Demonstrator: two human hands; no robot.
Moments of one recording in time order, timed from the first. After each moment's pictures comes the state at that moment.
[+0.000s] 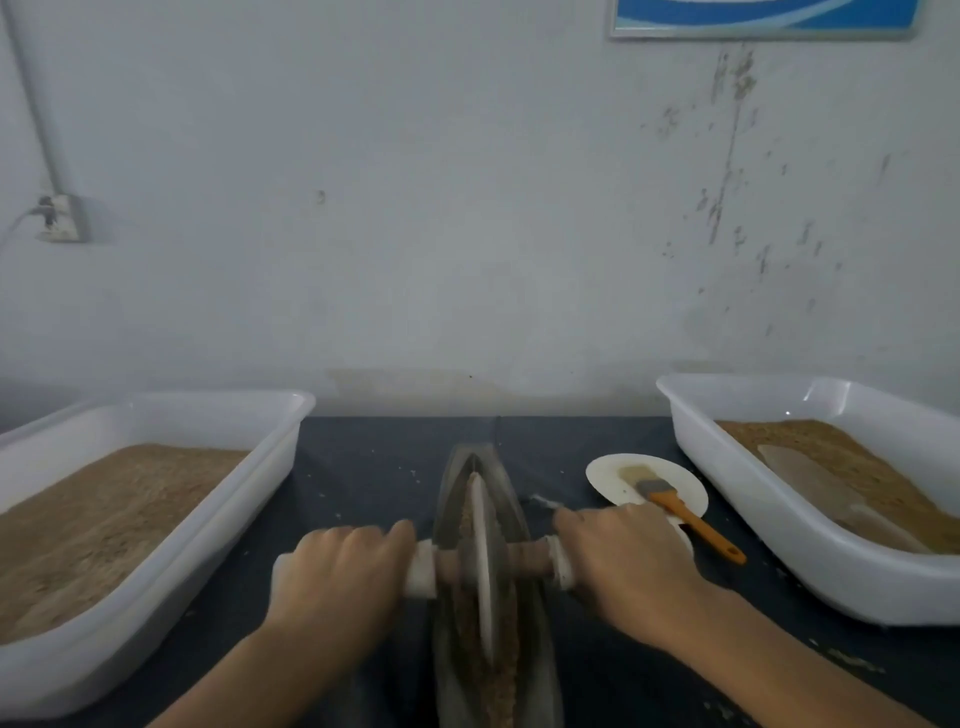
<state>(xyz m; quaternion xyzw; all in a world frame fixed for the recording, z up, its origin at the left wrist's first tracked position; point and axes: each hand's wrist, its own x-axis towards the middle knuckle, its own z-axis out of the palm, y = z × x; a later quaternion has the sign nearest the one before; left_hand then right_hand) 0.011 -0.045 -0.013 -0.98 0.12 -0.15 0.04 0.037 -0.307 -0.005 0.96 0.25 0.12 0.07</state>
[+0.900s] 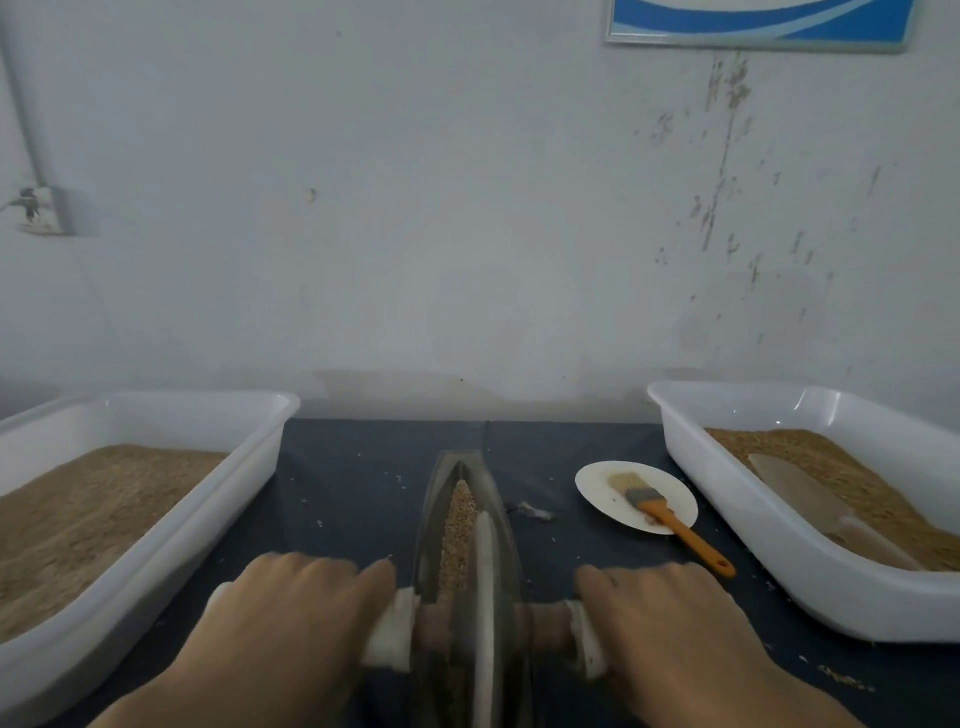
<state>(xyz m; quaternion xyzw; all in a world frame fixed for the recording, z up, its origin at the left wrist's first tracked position) -0.014 -0.036 -0.001 -0.98 0.16 -0.10 0.10 0.000 -0.316 0.014 0.97 0.23 -0.03 0.08</state>
